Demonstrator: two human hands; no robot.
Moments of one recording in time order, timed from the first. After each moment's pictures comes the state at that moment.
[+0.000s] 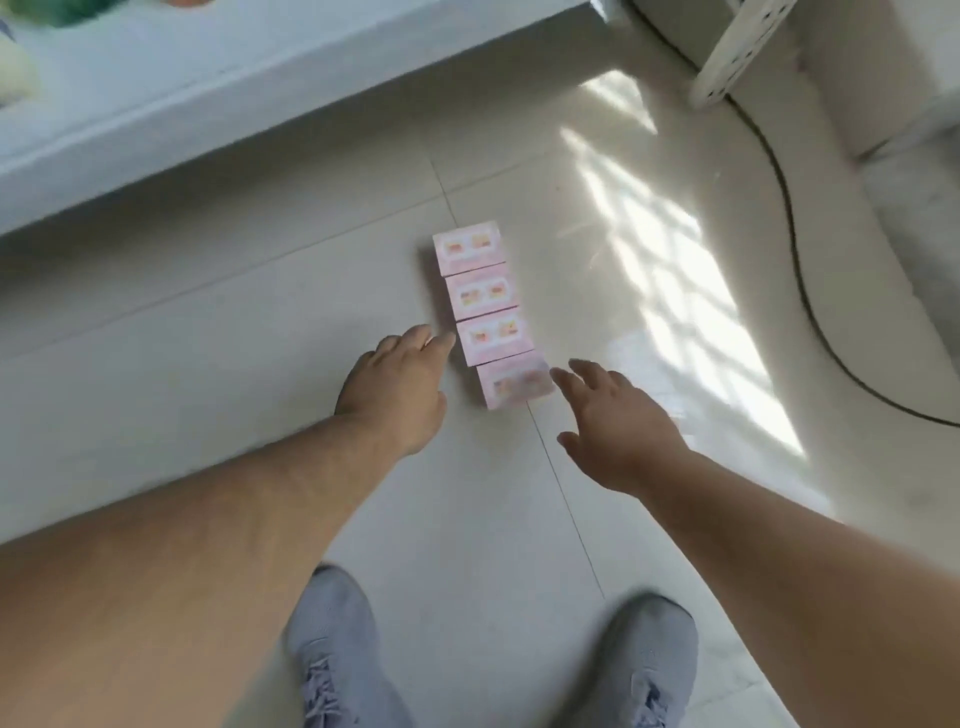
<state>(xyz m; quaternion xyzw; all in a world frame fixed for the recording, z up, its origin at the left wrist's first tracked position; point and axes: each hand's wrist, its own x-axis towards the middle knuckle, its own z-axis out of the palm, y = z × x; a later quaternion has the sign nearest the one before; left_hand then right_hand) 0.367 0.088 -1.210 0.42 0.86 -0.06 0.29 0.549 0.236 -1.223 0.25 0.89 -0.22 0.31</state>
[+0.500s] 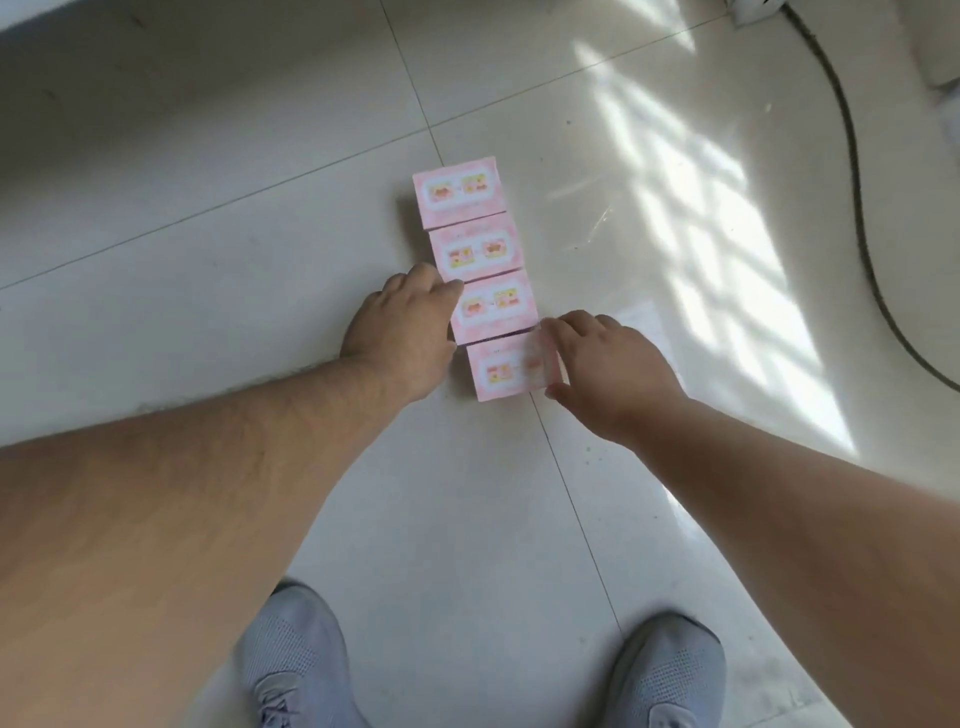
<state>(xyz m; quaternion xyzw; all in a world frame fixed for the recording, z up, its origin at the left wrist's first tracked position) 0.349 0.121 -1.297 0.45 0.86 -0.02 0.25 0.519 0.257 -1.302 0.20 0.94 -0.17 0.24</state>
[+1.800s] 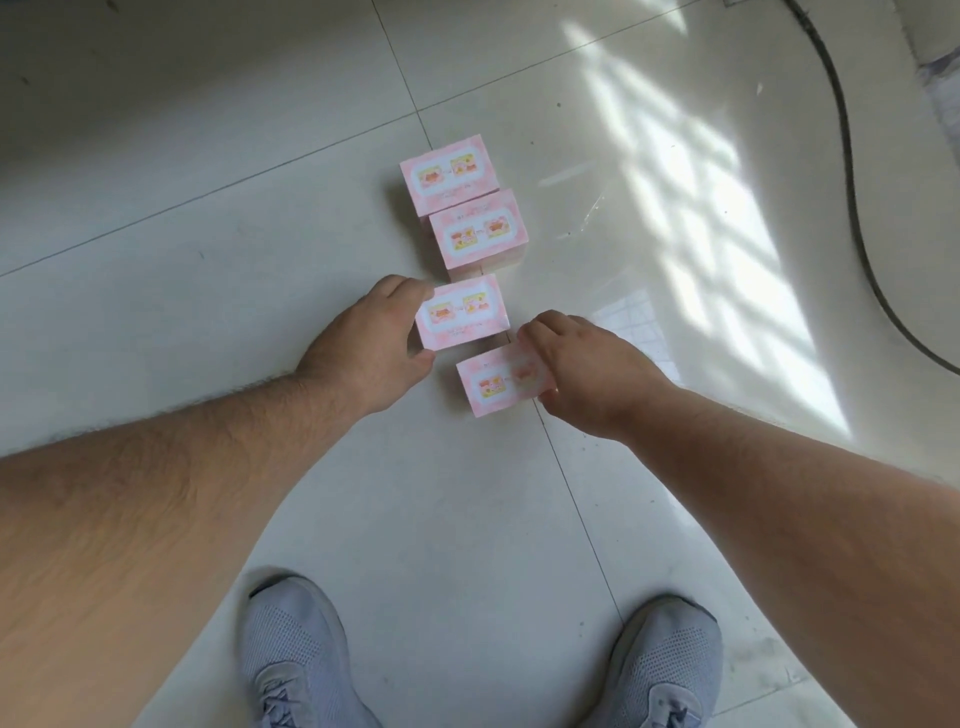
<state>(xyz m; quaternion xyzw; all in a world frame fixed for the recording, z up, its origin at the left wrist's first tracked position) 0.346 0.089 -1.295 0.40 0.86 0.09 0.30 0.521 0.247 -1.306 0.17 0.93 -0.23 0.24</state>
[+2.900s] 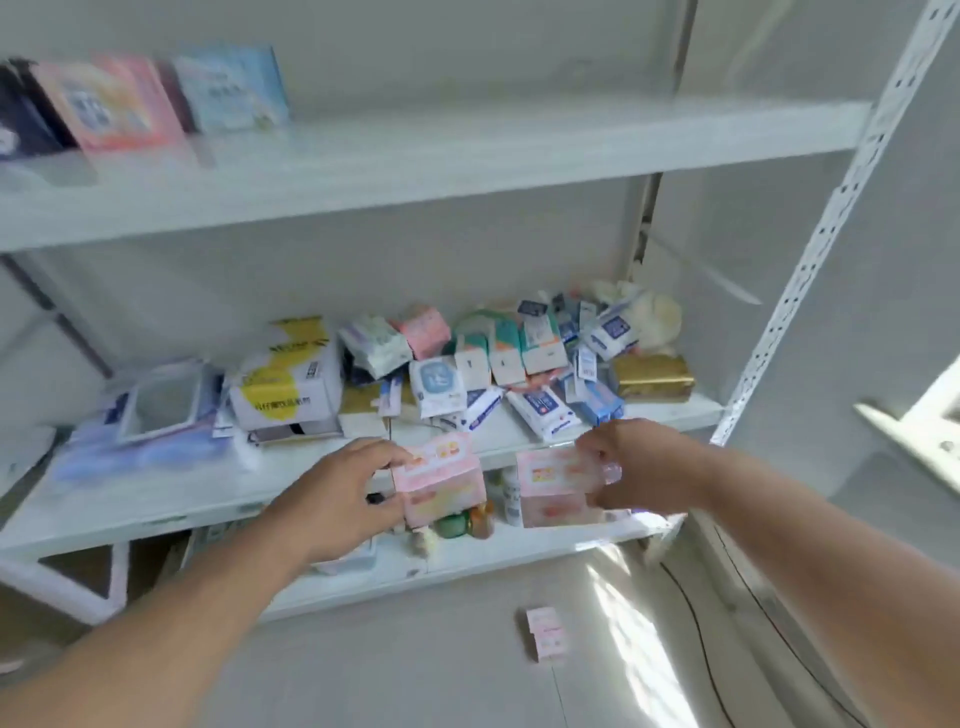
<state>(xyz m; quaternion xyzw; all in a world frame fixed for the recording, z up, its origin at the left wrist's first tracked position) 0.313 -0.089 -0.345 0.37 0.88 0.26 0.14 0.472 0.222 -0.326 0.10 0.98 -0.15 0.11</state>
